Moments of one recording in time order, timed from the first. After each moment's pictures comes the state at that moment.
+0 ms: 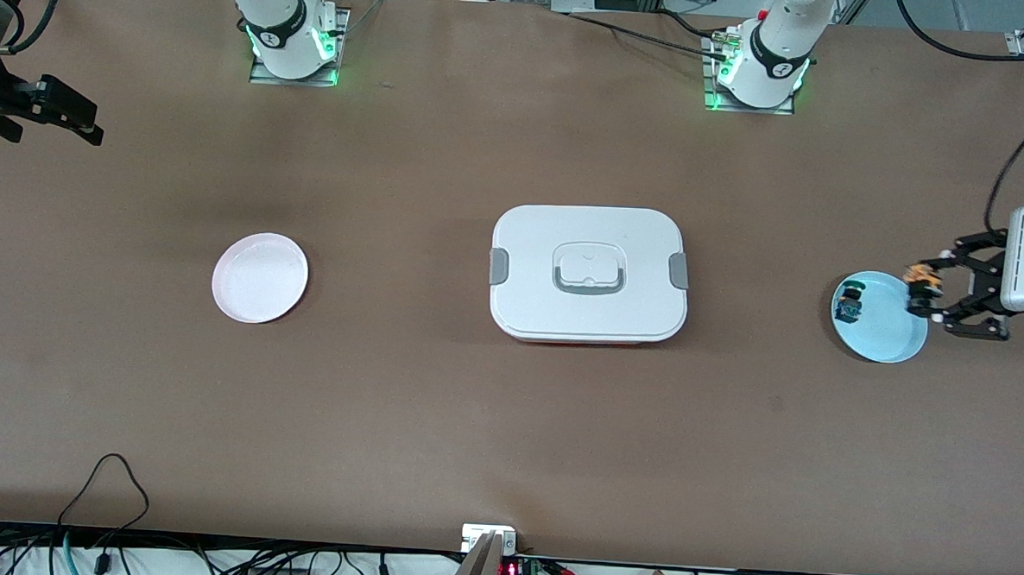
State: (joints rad) left arm 0.75 0.45 -0.64 -1.43 -0.25 1.50 1.86; right arm 0.06 -0.02 -0.05 -1.54 -0.03 1.47 -0.03
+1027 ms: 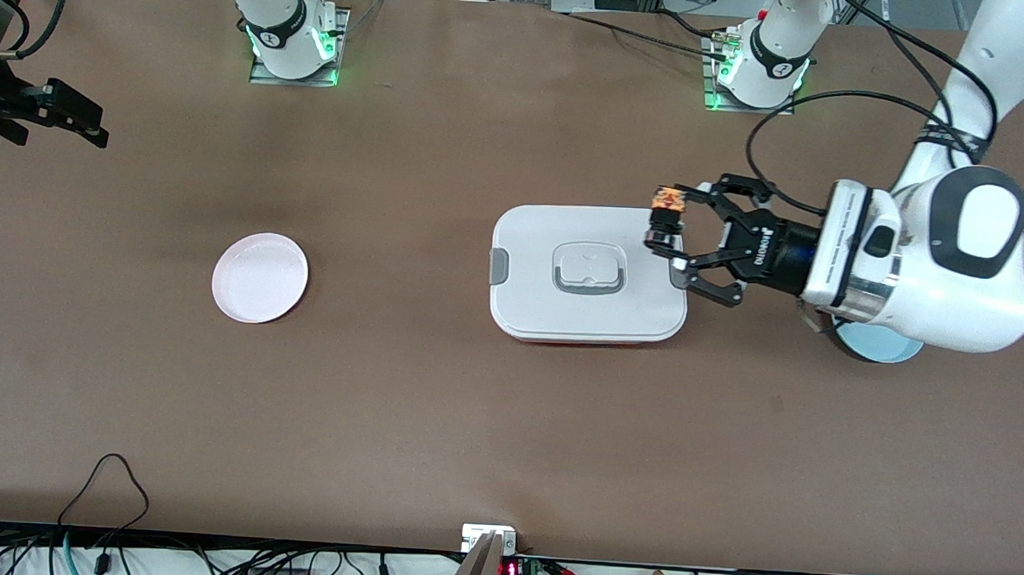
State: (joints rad) left arm 0.43 0.56 -0.76 -1.49 -1.18 1.69 1.74; right arm 0.06 -0.01 -0.05 -1.54 -0.02 1.47 -0.03
